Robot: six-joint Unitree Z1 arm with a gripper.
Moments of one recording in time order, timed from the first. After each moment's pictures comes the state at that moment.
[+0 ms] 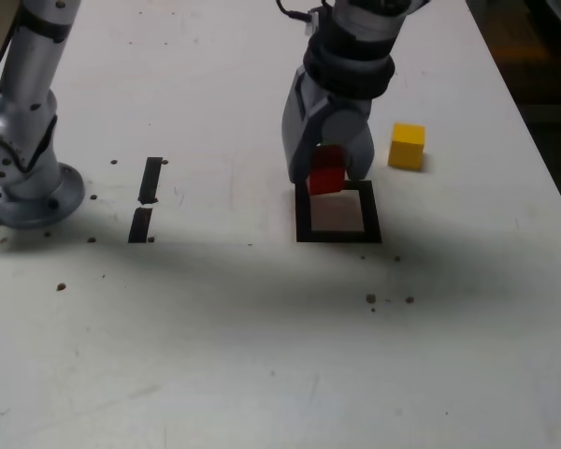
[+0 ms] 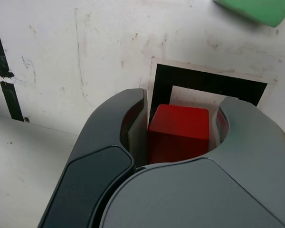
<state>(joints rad) -0.05 2.09 -1.62 1.33 0.04 -0.15</state>
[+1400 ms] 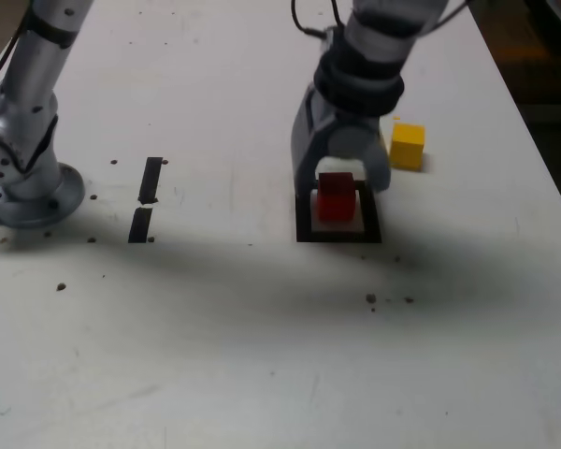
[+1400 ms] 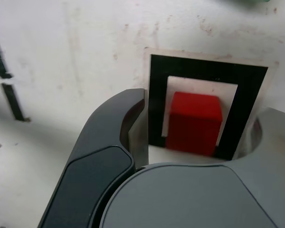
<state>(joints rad) -0.06 2.11 -1.67 1.38 0.03 -0.10</state>
